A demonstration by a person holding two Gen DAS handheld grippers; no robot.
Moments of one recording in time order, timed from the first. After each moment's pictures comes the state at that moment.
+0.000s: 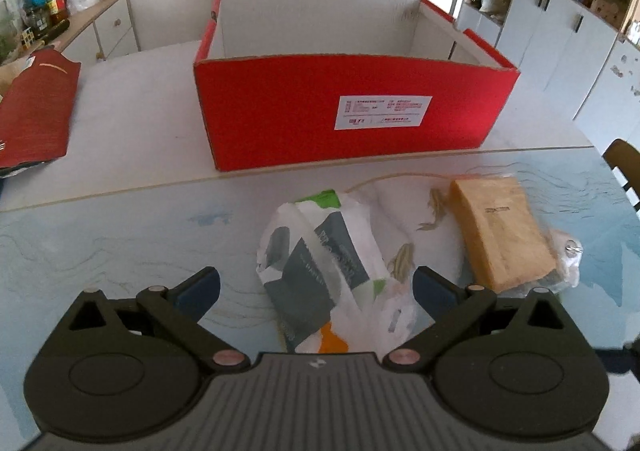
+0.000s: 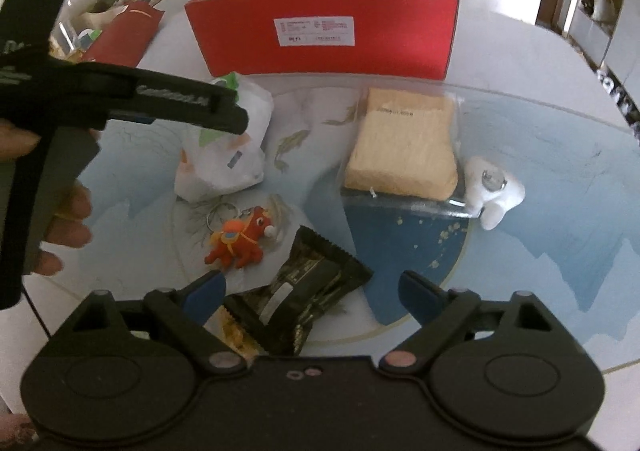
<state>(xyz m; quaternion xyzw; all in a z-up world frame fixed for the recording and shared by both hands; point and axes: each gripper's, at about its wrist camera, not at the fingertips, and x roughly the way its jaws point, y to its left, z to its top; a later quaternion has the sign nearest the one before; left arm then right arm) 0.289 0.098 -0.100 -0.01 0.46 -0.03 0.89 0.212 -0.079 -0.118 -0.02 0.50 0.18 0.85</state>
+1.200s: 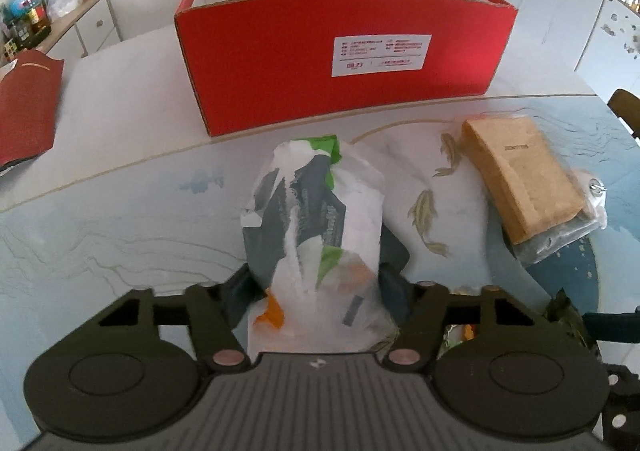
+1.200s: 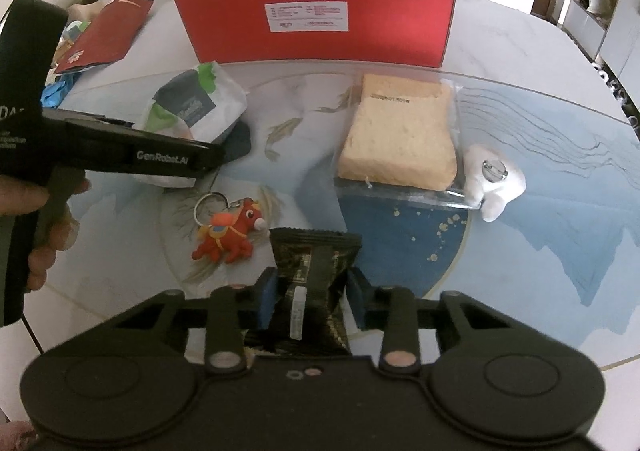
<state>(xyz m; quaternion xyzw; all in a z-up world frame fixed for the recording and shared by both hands) 0.280 0.100 -0.131 0.03 0.47 -0.05 0.88 0.217 -0.074 -0.125 -0.03 0.51 0.17 0.84</state>
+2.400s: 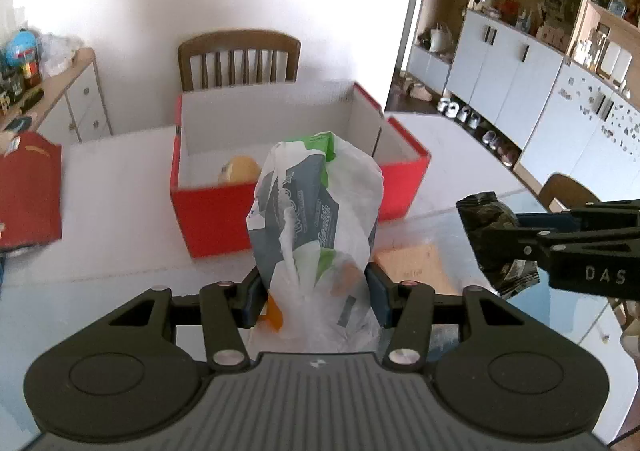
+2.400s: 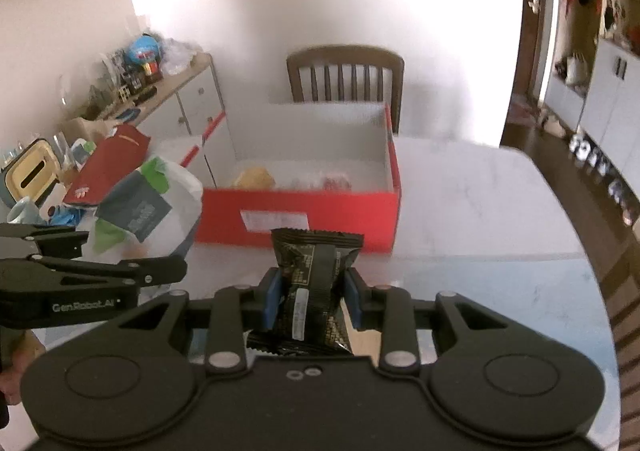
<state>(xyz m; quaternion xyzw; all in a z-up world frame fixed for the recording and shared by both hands) 0.272 0.087 -0.006 -0.01 0.38 -0.10 0.92 0.279 -0.105 -0.007 -0.01 0.37 0.17 0.91</state>
